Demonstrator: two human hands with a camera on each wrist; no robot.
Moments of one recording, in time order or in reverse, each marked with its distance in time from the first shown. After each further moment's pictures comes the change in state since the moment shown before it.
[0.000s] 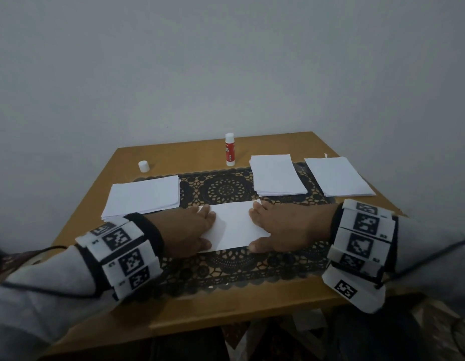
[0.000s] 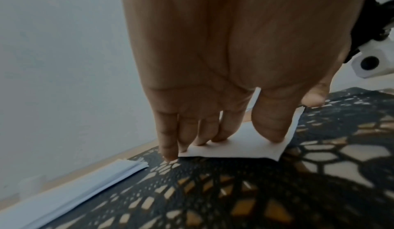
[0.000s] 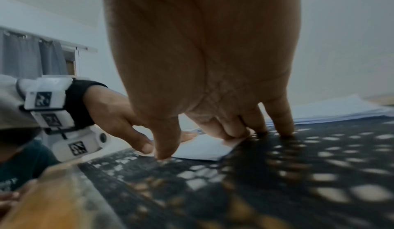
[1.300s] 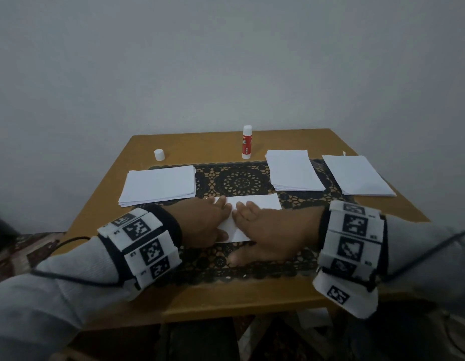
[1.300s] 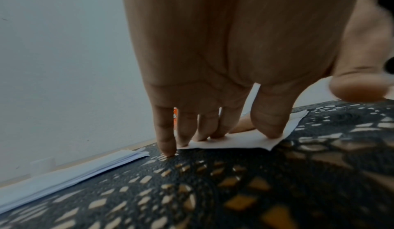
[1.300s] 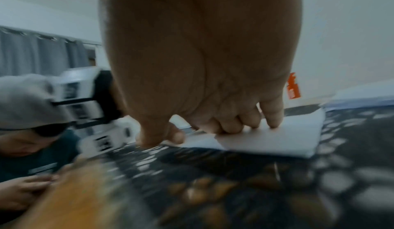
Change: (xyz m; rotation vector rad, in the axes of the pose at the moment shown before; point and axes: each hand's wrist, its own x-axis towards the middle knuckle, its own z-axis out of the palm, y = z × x) left_hand -0.003 -0.001 0.005 -0.025 0.083 0.035; right_hand 0.017 -0.045 -0.004 -0.026 -0.057 -0.114
